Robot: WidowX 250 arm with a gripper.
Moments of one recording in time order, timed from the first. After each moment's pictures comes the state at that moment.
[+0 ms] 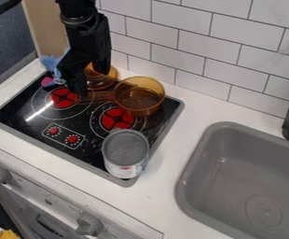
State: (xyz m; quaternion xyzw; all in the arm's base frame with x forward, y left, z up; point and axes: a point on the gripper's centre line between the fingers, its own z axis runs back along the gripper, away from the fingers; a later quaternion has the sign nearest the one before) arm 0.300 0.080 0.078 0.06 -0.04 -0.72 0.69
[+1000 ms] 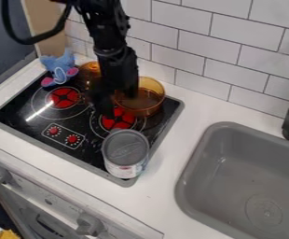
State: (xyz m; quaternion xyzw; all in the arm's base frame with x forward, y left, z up) arm 0.322 0.048 0.025 0.03 -0.05 -0.77 0.63
